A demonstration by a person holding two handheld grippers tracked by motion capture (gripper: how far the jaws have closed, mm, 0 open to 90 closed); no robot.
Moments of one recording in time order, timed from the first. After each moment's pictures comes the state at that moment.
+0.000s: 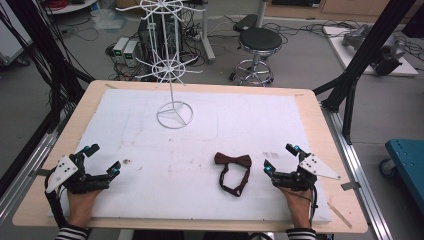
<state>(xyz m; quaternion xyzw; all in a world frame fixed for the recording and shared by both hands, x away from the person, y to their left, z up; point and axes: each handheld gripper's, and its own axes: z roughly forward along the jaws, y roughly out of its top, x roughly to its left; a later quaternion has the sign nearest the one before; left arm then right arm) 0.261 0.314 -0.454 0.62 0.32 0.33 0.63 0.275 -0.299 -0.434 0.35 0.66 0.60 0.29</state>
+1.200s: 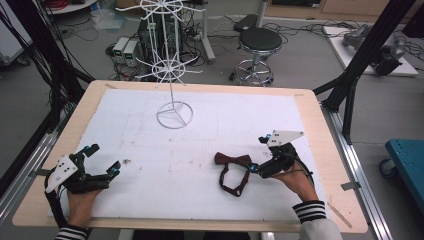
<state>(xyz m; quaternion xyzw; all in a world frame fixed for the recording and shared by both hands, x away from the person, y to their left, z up) 0.262 0.314 -0.454 0.62 0.33 0.33 0.63 0.334 -0.253 -0.394 0.22 0.86 0.43 0.15</state>
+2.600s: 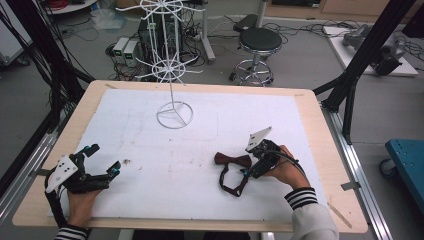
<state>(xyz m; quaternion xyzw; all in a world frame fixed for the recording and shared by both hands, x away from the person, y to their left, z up) 0.261 0.314 -0.454 0.62 0.33 0.33 0.63 0.360 -0.221 -0.413 0.15 0.94 0.28 0.07</state>
